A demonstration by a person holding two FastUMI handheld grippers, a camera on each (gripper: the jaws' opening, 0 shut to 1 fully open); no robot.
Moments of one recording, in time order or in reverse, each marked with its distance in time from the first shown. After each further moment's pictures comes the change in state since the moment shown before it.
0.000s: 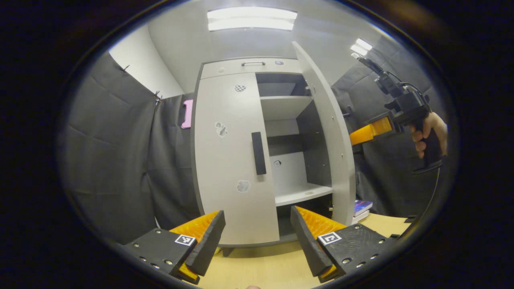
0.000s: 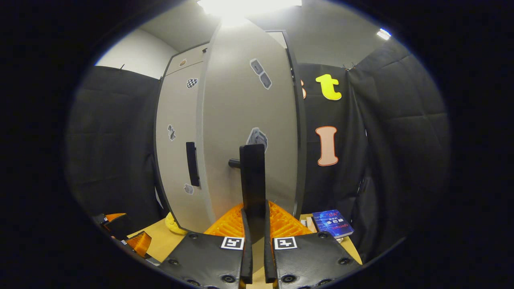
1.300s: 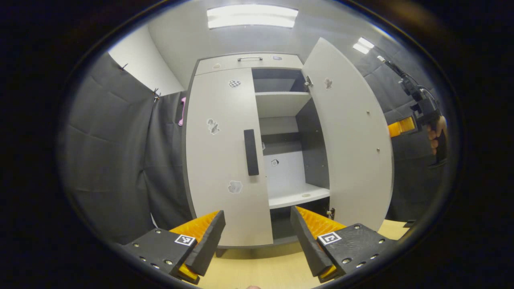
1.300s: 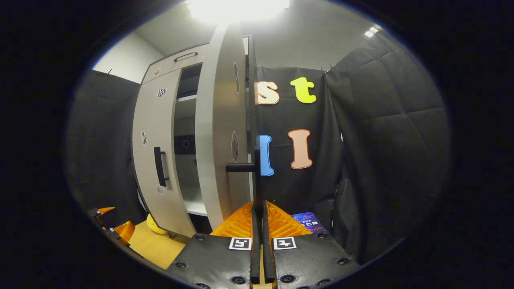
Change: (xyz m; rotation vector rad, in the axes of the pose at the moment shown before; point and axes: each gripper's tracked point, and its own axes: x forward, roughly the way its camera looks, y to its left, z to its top) left arm 0.028 -0.018 -0.001 -0.016 0.022 0.017; right arm 0.004 -0.042 0.004 0.034 -0.036 -0.141
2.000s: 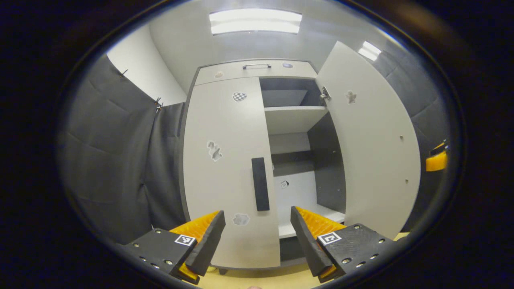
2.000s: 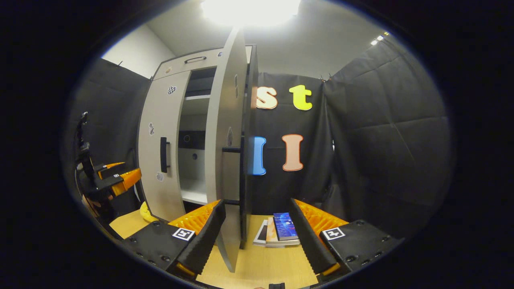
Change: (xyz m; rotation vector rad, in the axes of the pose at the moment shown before) left arm 0.086 0.024 0.074 0.002 -0.102 0.051; right arm -0.017 -0.037 0.000 -0.102 -0.030 -0.081
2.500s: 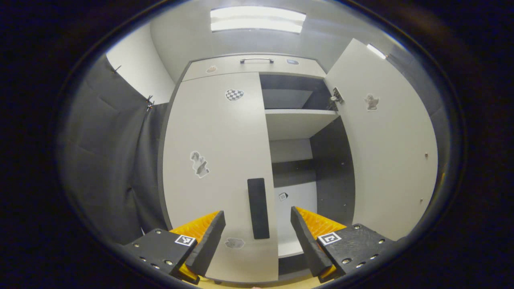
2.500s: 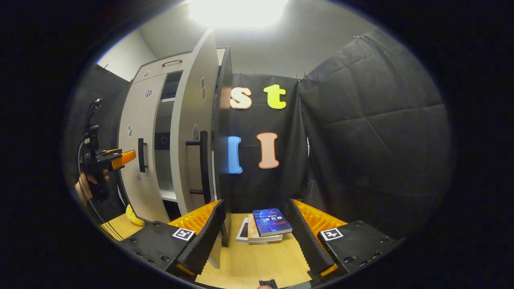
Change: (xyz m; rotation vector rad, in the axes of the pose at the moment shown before) left arm 0.085 -0.003 0.018 -0.021 0.016 -0.050; right arm -0.014 -0.025 -0.009 0.057 0.011 -0.135
